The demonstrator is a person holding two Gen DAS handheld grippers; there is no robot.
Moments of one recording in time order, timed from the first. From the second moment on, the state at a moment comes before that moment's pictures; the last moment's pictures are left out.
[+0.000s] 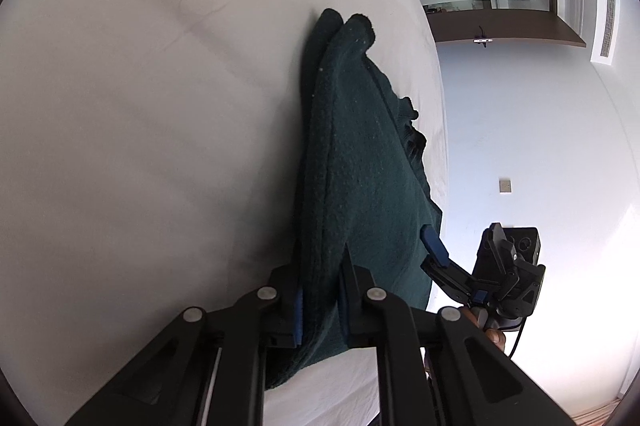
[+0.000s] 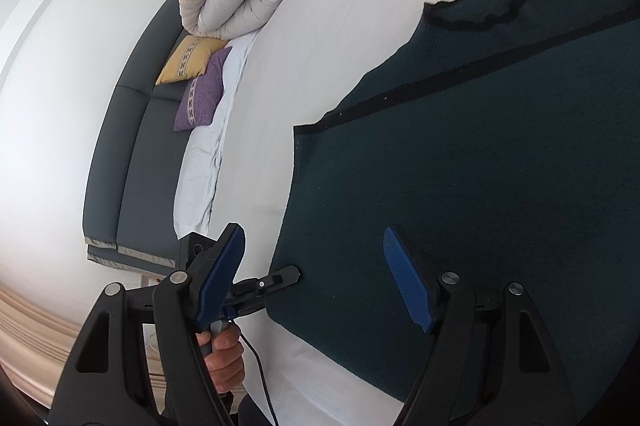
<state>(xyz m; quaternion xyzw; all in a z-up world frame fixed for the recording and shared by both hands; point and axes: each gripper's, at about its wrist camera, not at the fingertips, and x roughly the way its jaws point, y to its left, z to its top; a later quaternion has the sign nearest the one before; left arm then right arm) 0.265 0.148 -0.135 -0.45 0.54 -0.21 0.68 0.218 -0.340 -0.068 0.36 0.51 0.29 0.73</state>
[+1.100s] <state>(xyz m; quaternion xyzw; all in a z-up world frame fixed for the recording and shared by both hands) 0.272 -0.199 -0.074 -0.17 0.56 -0.32 0.75 0.213 -0.556 -0.121 0.53 0.46 0.25 0.67</state>
